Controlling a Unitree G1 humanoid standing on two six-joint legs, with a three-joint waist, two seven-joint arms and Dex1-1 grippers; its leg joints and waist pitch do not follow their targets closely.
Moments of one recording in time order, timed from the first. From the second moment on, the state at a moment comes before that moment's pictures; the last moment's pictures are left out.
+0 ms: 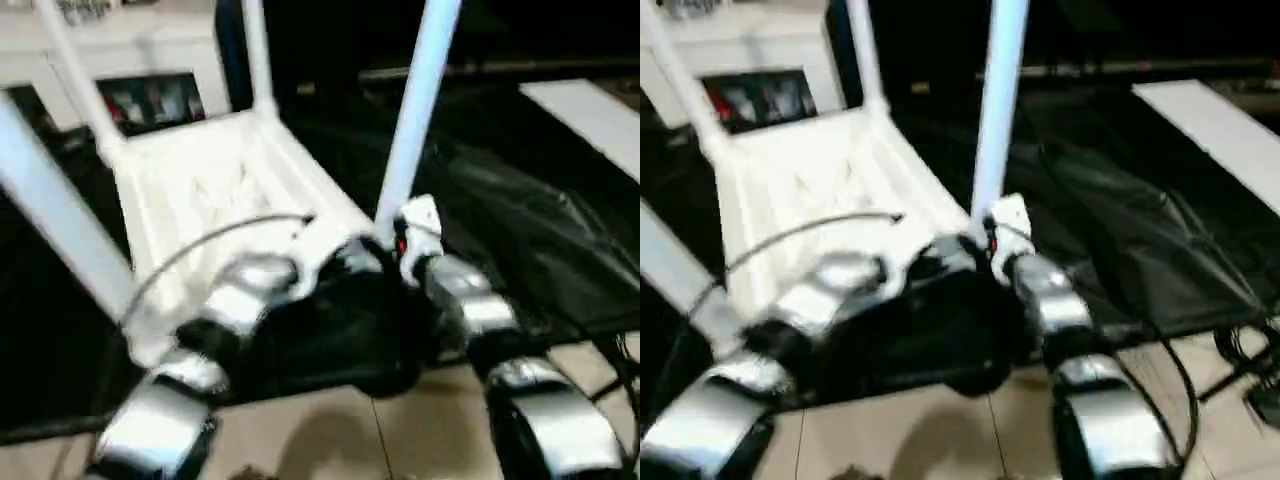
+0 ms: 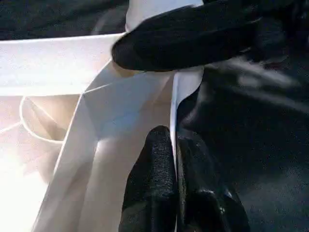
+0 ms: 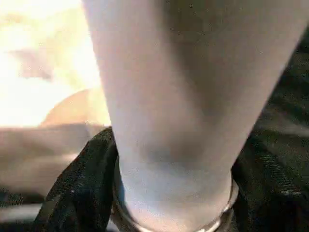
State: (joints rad) left arm -0.76 0.07 -0.26 0.85 0.10 0.14 -0.60; right arm -0.74 -0.08 -0.02 1.01 0.07 0.00 0.27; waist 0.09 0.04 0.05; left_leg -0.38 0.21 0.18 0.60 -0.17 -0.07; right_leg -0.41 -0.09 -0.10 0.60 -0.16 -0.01
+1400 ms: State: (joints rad) left arm -0.59 0.31 -0.27 0.59 0.00 0.10 -1.09; right arm -0.66 -0.29 0.14 0.84 0.07 -0.05 1.05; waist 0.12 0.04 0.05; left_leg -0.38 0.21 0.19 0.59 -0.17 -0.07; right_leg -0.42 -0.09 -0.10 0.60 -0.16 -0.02
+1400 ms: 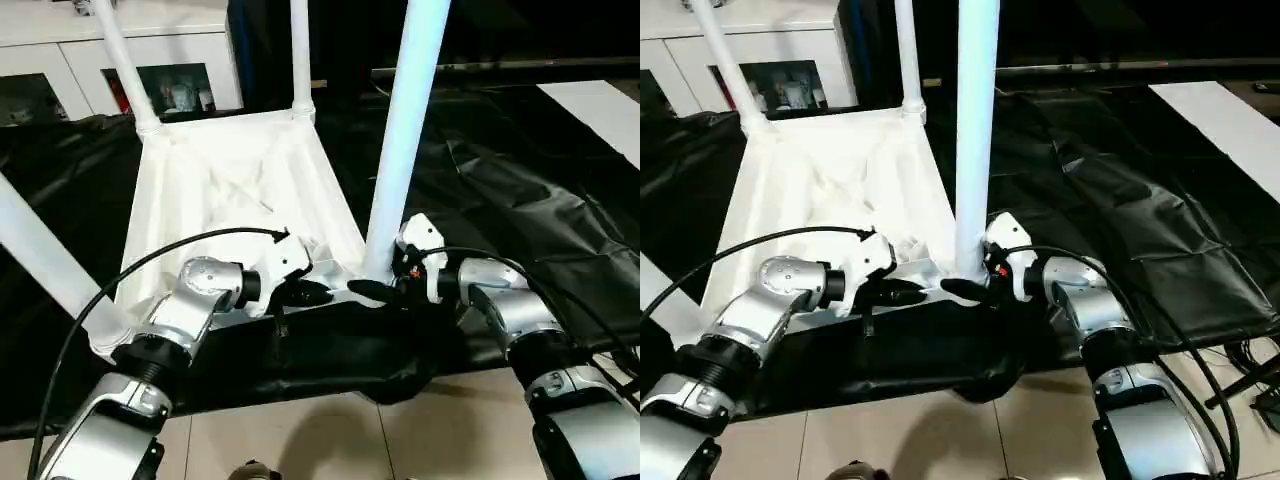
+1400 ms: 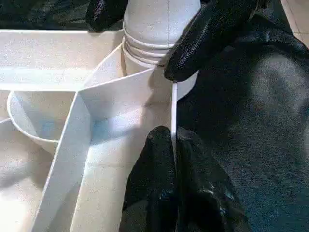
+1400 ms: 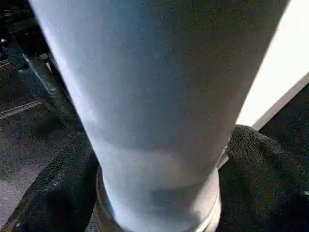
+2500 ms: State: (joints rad) left arm -0.76 0.08 -0.26 0.84 0.09 0.14 -0.60; right arm -0.78 -0.05 -0.04 1.06 0.07 -0.05 0.19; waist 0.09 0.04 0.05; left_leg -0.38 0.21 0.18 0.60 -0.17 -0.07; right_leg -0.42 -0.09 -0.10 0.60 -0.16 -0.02
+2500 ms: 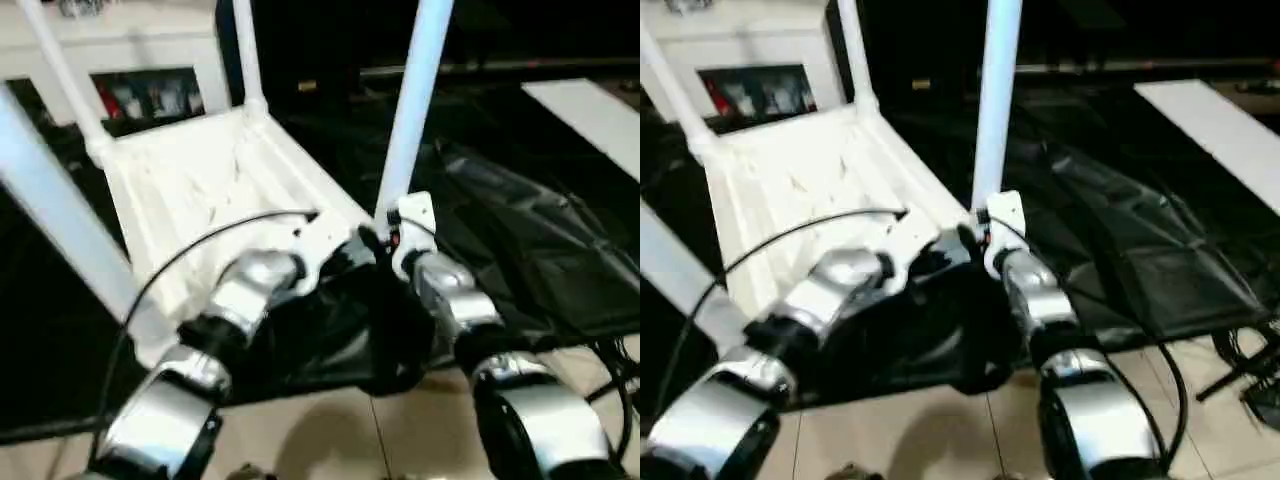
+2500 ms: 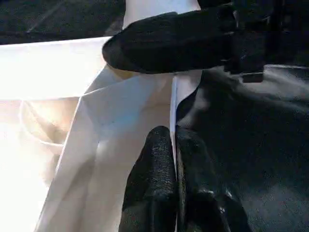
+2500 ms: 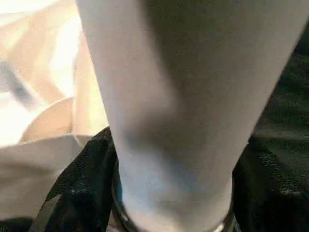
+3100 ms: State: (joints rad) left arm -0.74 0.15 -0.25 0.84 0.10 0.06 -0.66; right arm -0.77 -0.14 -0.03 1.03 0.09 -0.08 0.46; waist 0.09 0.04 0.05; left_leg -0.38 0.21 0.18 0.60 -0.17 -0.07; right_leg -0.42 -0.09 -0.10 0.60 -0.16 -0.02
